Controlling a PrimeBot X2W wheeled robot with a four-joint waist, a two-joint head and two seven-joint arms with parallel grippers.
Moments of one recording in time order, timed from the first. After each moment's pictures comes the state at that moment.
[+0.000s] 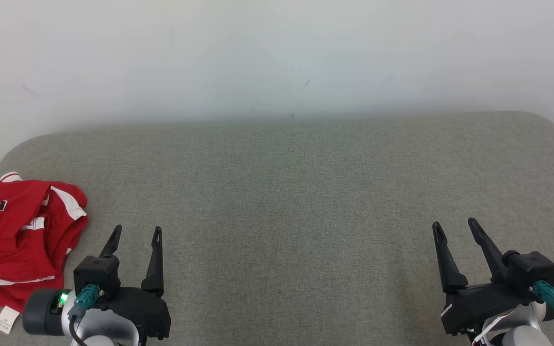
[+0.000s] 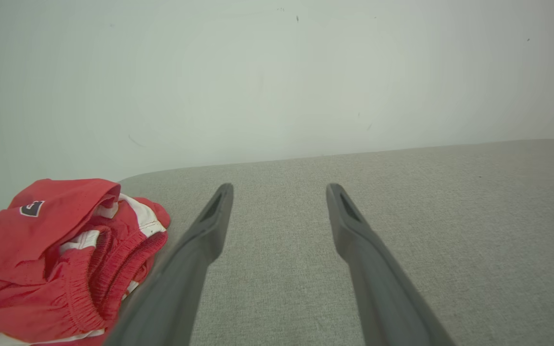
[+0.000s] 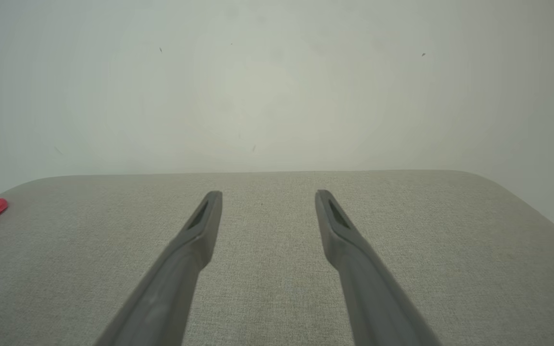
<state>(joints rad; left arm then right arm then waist) -0.21 0.14 -0.25 0.27 -0.09 0.07 -0.09 -0.09 -0.06 -0.06 0.25 0.17 0.13 -0.16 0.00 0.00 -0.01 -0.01</state>
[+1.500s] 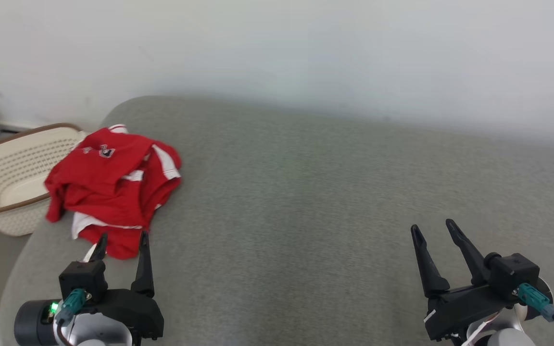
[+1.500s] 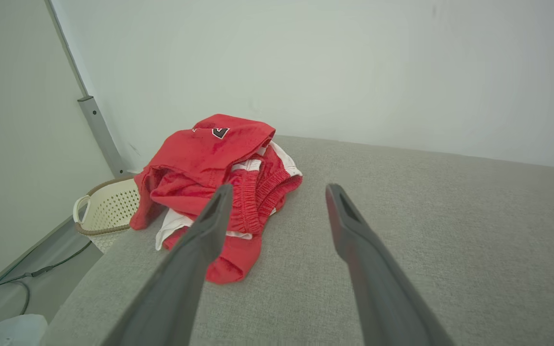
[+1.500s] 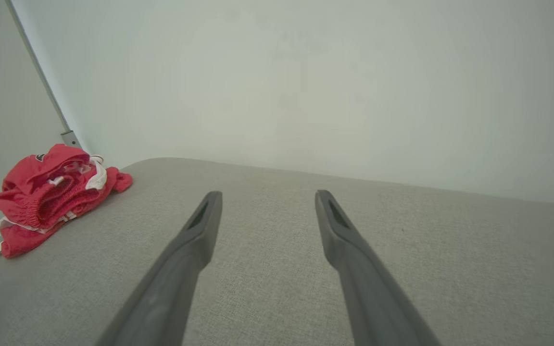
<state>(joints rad) -0.19 0.14 -0.24 0.28 -0.14 0.12 -0.10 -0.07 -0.05 0.01 0.21 0.20 0.13 -0.15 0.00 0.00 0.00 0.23</state>
